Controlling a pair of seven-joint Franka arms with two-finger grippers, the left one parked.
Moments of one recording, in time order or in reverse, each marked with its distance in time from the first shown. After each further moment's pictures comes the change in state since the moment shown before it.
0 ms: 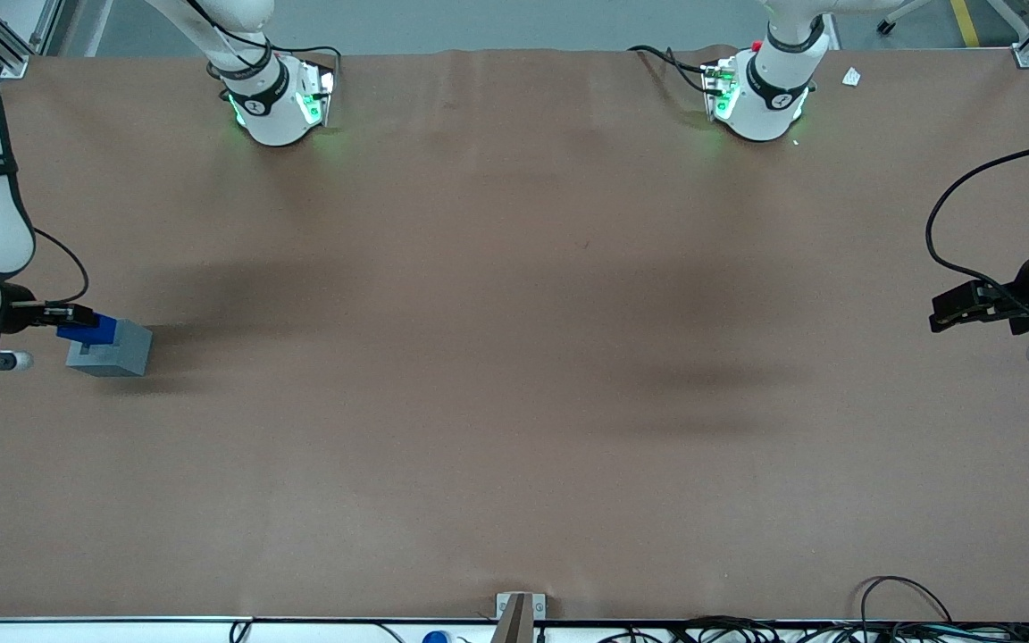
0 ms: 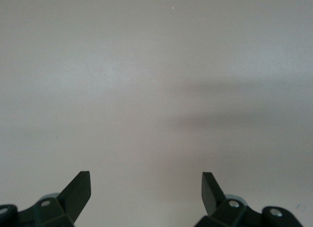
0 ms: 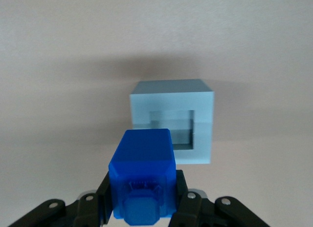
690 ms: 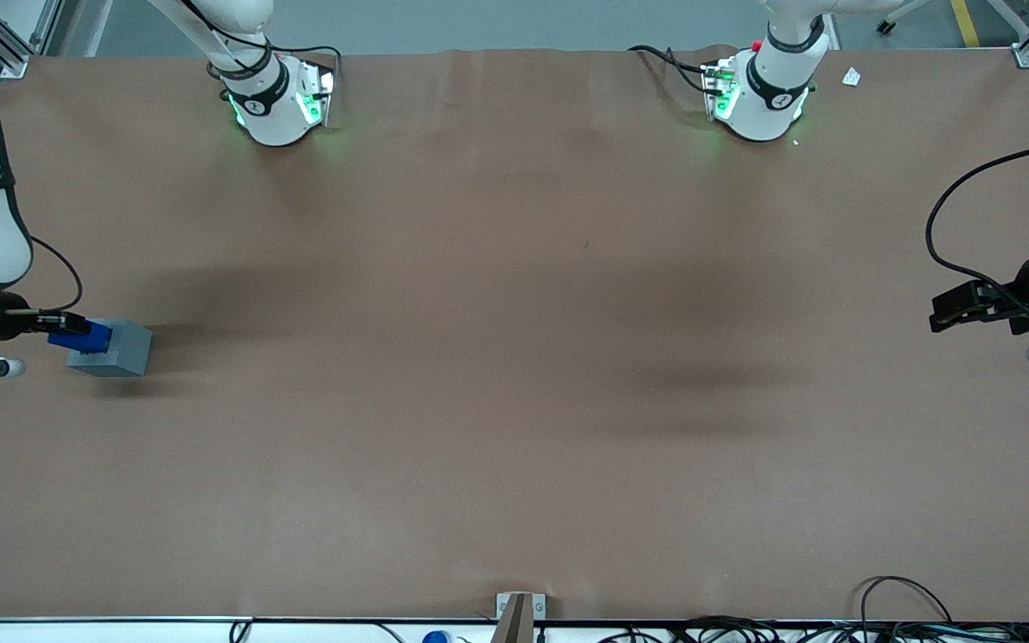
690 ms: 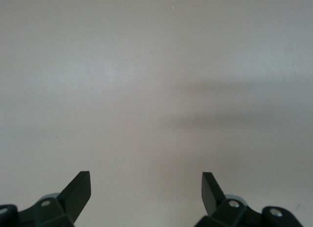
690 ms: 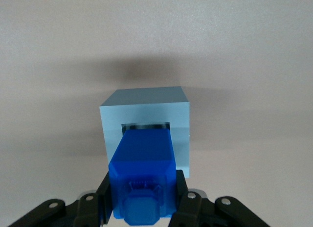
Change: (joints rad) arm -0.023 0.056 0.000 0.023 -0.020 0.040 0.000
